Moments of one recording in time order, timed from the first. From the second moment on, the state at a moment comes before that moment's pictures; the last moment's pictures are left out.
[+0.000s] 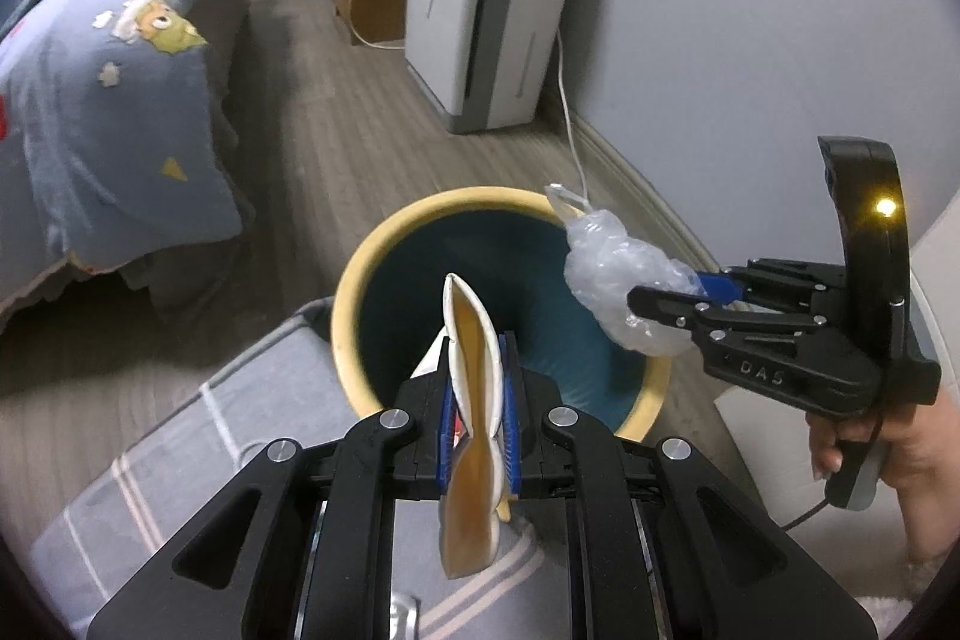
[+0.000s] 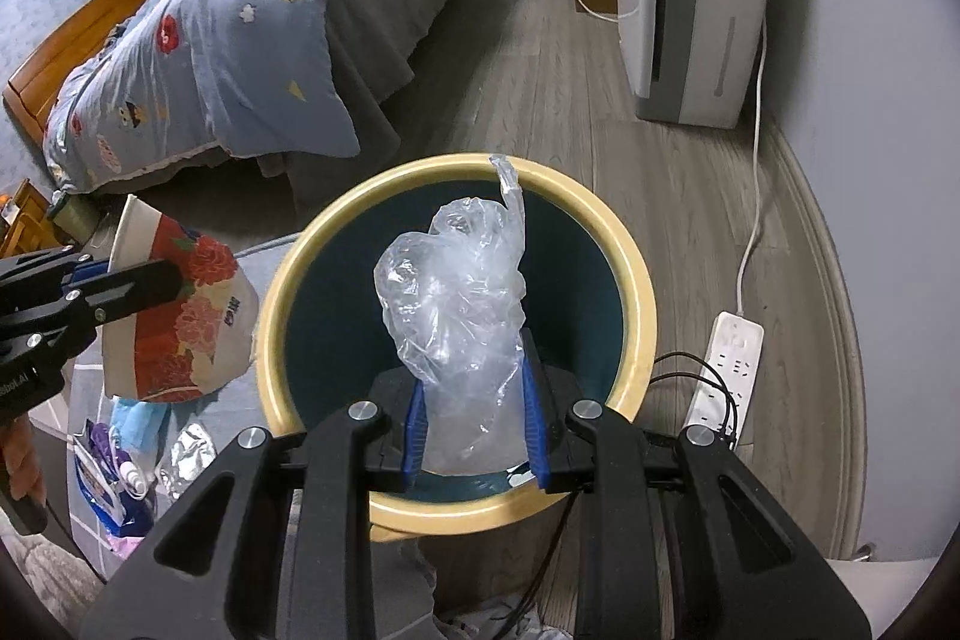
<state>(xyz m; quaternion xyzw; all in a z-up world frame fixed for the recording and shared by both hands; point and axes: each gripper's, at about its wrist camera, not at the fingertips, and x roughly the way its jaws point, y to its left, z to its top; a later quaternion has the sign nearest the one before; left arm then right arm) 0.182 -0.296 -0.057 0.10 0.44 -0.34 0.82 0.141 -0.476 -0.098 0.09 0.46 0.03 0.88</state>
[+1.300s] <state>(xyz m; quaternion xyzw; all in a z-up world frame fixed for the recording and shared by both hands) 0.171 -0.212 -0.041 0.09 0.40 -0.23 0.88 0.132 -0.464 -0.078 0.09 0.44 -0.01 0.90</state>
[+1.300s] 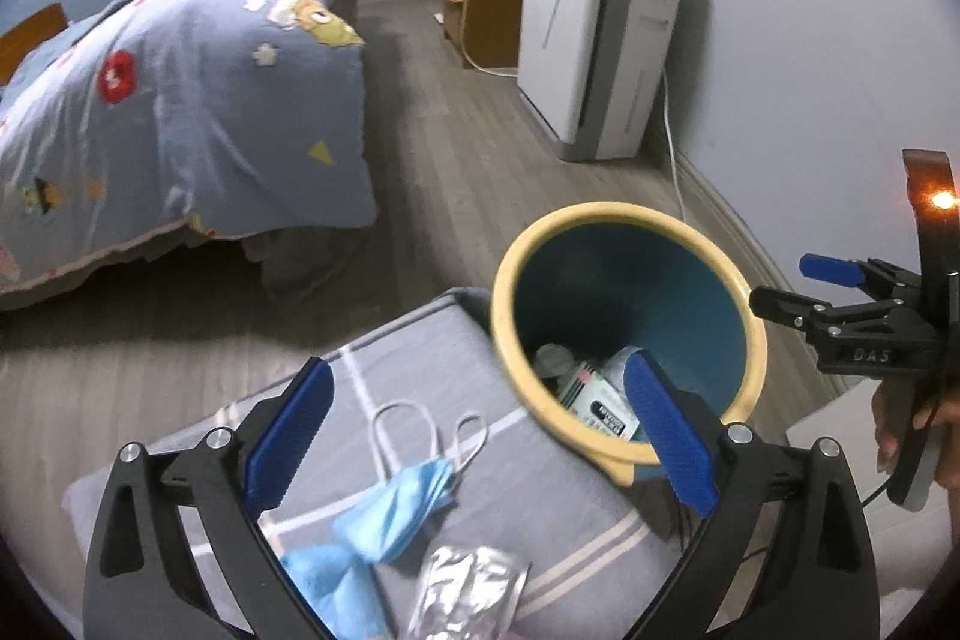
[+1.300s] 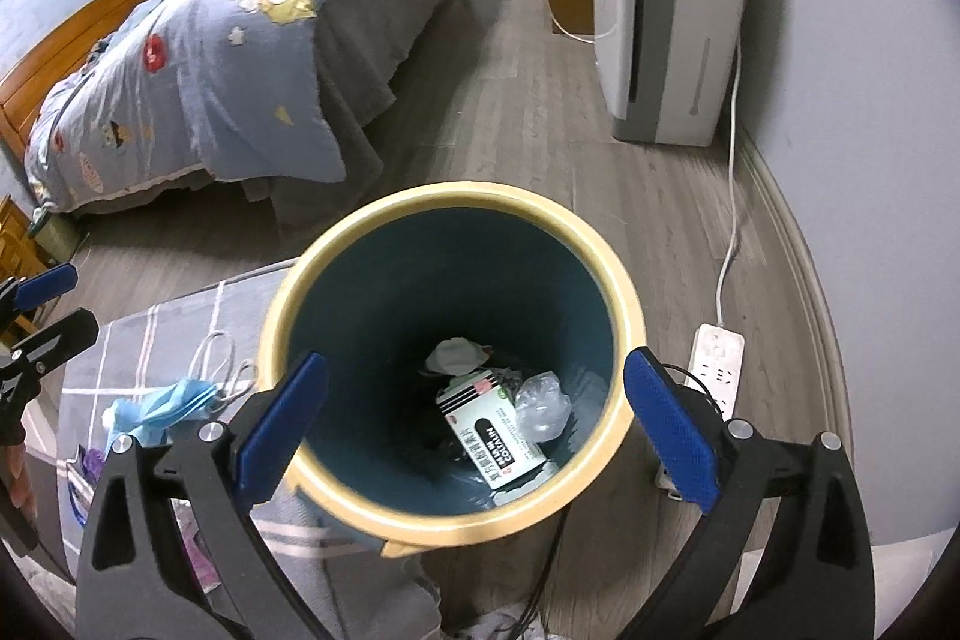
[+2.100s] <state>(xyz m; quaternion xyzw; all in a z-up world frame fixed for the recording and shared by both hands) 0.090 -0.104 -0.006 0.08 0.38 -0.16 0.91 0.083 -0.362 -0.029 0.02 0.42 0.06 0.90</state>
